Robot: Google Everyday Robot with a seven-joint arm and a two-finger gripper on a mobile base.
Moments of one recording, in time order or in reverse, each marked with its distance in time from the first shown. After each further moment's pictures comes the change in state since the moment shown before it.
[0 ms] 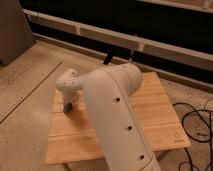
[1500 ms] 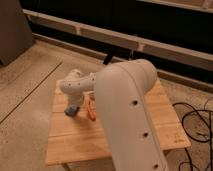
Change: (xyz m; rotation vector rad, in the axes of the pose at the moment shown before) arm 0.030 -0.033 -0.012 0.064 0.058 0.146
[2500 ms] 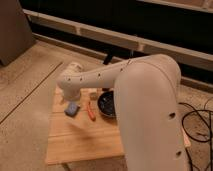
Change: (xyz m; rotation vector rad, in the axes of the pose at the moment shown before) arm 0.018 0.019 -0.087 -0.192 -0.068 -0.047
